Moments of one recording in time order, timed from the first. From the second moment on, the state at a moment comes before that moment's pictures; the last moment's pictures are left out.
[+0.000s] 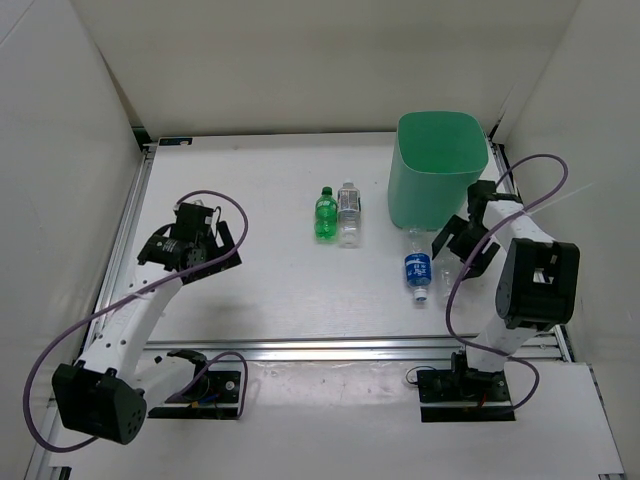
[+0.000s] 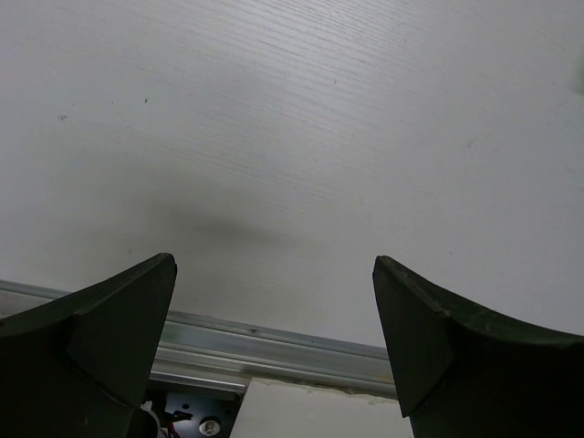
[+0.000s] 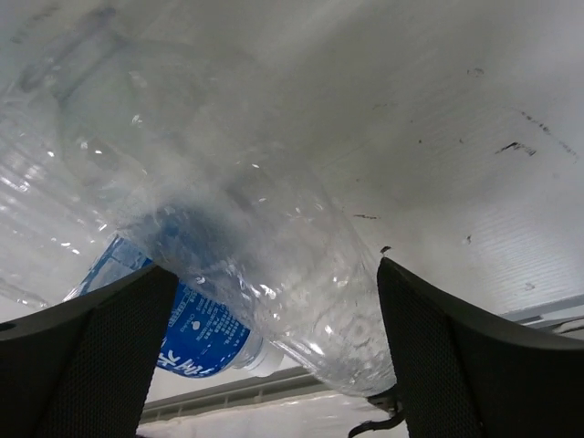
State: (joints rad) left arm -0.25 1.07 0.96 -0.91 -0.17 -0.54; right arm -0.07 1.68 1.14 -0.92 -0.02 0.56
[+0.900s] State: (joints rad) left arm -0.26 1.17 0.96 -0.86 -0.08 -0.57; right arm -0.15 1.35 1.79 -1.18 -0.02 0.68
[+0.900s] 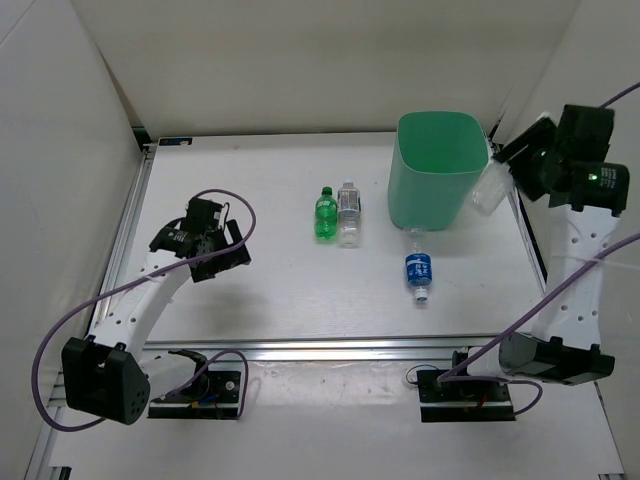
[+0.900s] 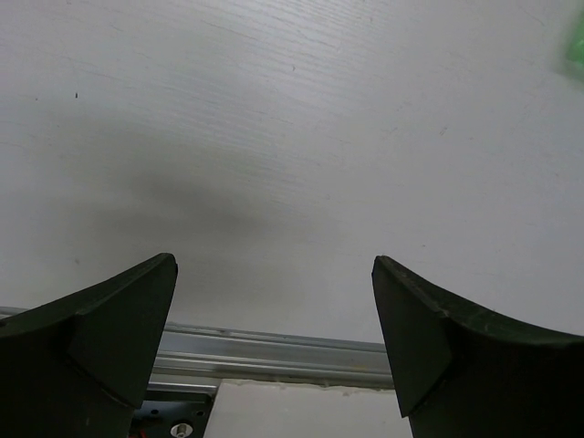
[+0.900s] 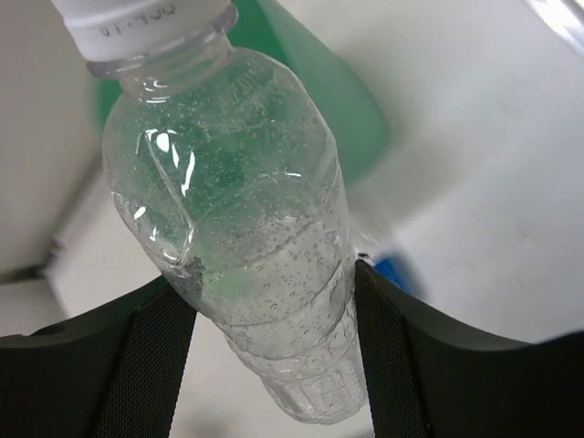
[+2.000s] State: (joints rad) left arm -0.27 1.24 1.05 -0.81 -0.18 -0.56; right arm 0.08 1.40 1.76 -0.90 -0.04 0.56
